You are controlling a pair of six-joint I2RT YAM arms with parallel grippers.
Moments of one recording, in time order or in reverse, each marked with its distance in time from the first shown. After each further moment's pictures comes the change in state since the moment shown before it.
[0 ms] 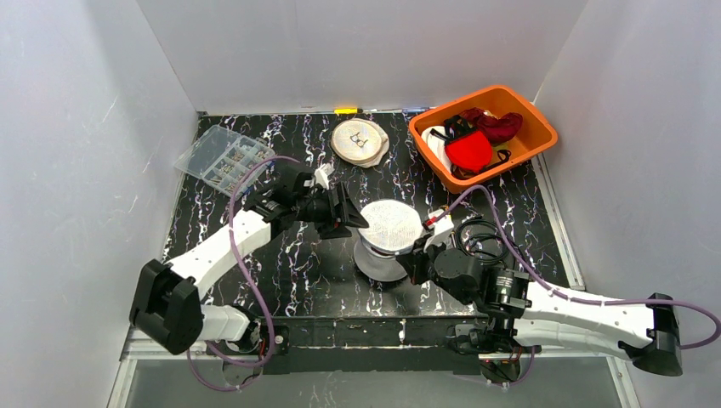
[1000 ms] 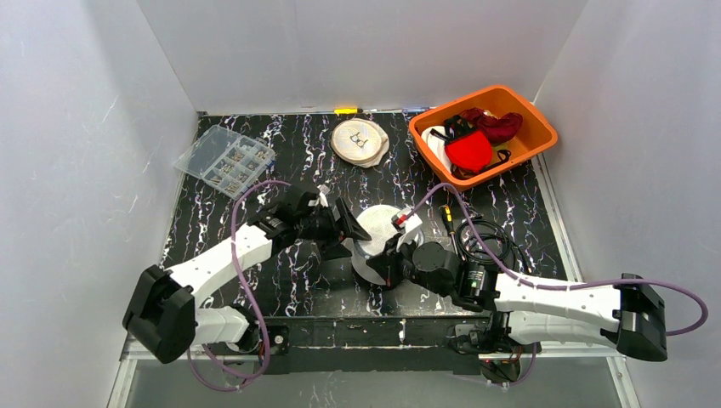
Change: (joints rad) left arm -0.075 -0.108 -0.145 -0.013 -0.102 -0.246; right arm 0.000 0.262 0.033 0.301 -0.203 -0.026
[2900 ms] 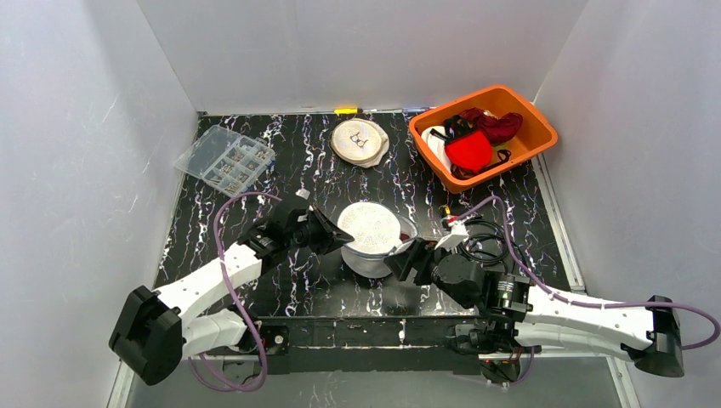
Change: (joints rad) left arm -0.005 -0.105 -0.148 0.160 -0.233 -0.144; right arm 0.006 -0.285 -0.092 -0.264 0.230 0.417
